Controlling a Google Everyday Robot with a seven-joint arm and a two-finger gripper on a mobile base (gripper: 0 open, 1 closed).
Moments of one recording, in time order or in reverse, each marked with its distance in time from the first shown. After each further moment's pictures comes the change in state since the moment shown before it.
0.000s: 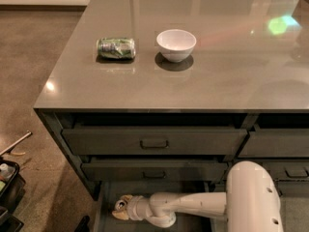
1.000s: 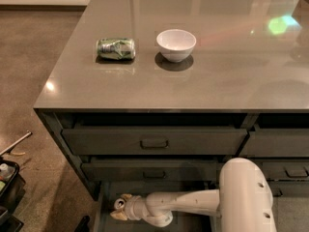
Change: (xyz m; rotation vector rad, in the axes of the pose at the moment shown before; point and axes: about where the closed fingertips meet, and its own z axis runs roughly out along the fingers) arm 0.006 0.001 0.011 0.010 0.032 -0.013
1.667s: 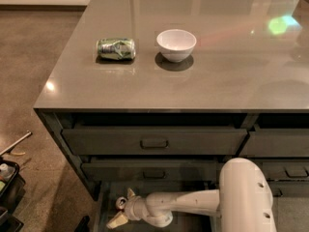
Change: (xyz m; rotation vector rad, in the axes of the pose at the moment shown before) arm 0.000 0.000 0.000 0.000 0.000 0.000
